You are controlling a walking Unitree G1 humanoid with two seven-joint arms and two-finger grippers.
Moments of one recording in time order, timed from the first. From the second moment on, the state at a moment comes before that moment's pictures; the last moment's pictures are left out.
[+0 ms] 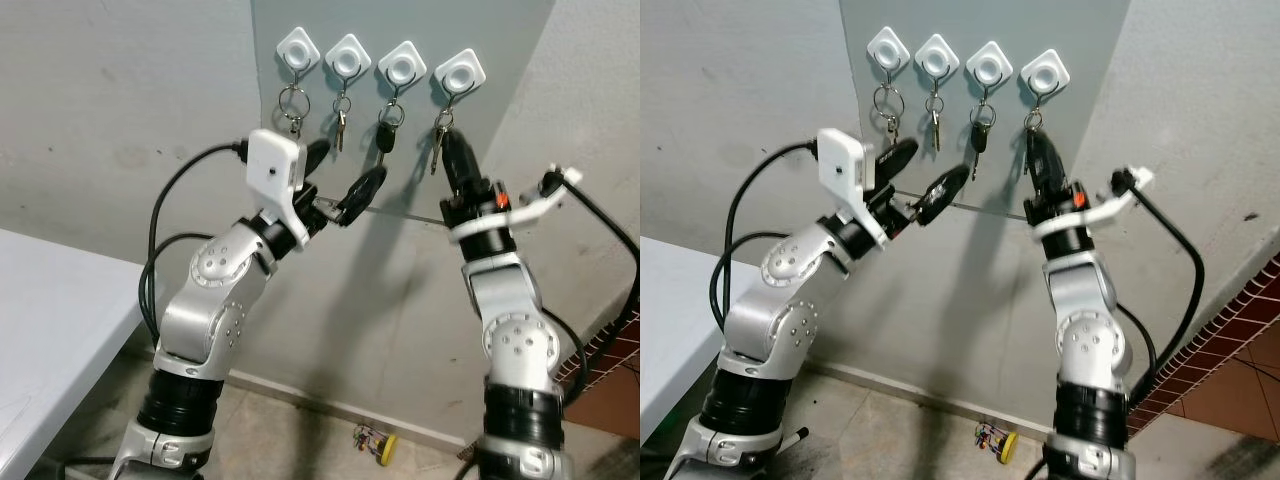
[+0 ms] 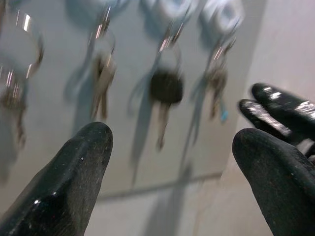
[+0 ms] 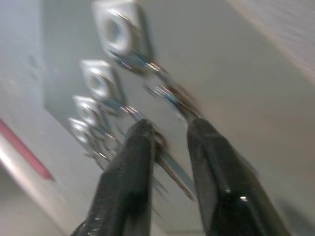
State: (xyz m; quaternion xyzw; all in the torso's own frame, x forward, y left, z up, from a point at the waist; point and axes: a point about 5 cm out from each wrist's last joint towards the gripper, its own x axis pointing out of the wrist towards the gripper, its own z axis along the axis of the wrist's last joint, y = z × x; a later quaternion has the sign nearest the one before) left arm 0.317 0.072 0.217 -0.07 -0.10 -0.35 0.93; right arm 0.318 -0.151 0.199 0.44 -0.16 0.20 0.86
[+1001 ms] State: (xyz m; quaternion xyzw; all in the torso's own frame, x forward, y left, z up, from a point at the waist) left arm 0.307 0.133 0.019 0.00 0.20 -0.13 0.97; right arm 0.264 -0.181 0.015 0.21 0.11 0.03 0.97
